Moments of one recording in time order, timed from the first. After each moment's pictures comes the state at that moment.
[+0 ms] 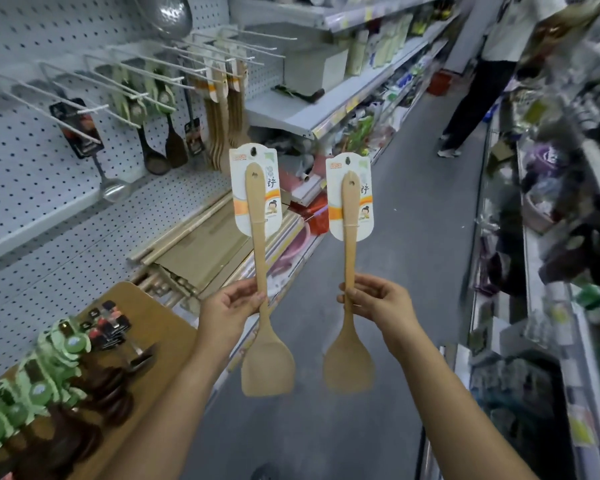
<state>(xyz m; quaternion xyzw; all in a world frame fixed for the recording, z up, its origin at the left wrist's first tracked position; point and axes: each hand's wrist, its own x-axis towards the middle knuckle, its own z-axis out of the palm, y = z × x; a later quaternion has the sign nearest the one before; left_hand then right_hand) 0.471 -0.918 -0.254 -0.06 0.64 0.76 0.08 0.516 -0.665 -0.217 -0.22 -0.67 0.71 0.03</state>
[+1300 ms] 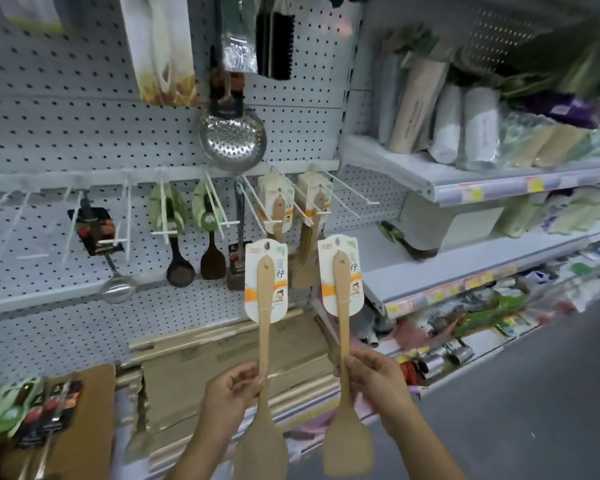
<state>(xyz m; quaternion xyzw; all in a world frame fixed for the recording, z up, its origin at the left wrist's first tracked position) 0.109 -0.740 -0.278 -0.29 0.62 0.72 -0.15 -0.010 -0.515 -0.223 0.01 -0.71 0.68 -0.21</state>
